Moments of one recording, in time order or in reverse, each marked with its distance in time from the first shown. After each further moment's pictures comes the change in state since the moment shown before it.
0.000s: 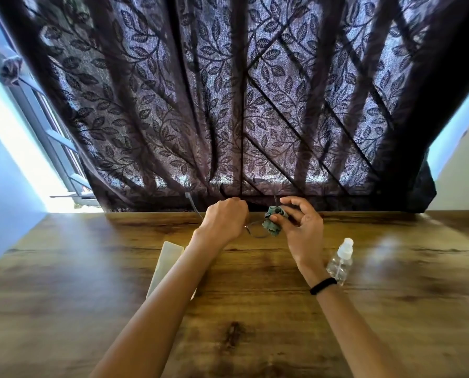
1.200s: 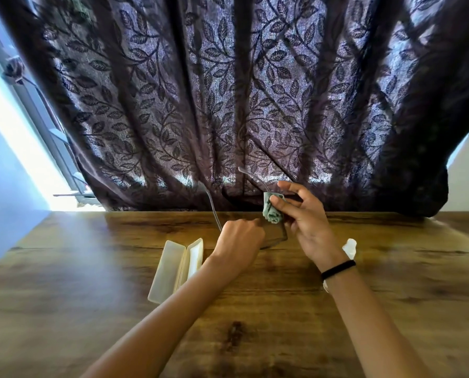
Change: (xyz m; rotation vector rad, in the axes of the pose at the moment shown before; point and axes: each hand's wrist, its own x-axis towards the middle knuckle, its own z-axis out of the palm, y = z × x) left_hand -0.028 0.023 0.021 0.299 0.093 0.244; right_hand 0.023 -0.028 -0.004 0.476 -0.254 0.357
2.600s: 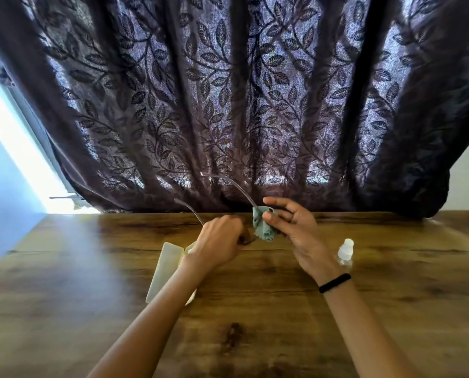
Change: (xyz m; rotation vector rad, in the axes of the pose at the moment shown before) left_hand -0.004 -0.034 0.017 -0.344 0.029 -0.119; right_hand -0.014 0.017 -0.004 -0.076 -0.129 -0.056
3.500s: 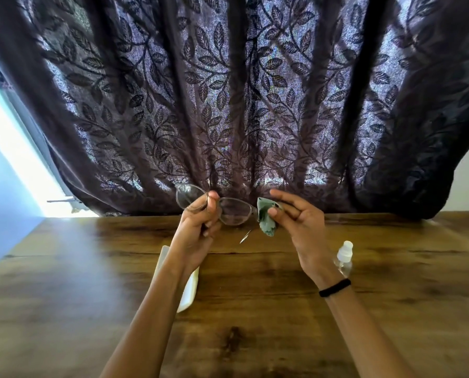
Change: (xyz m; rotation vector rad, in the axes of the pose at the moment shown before) left_hand -0.006 -0.018 -0.016 -1.986 0.251 -0.127; right_hand -0.002 -0.007 0.004 -0.055 0.099 -0.206
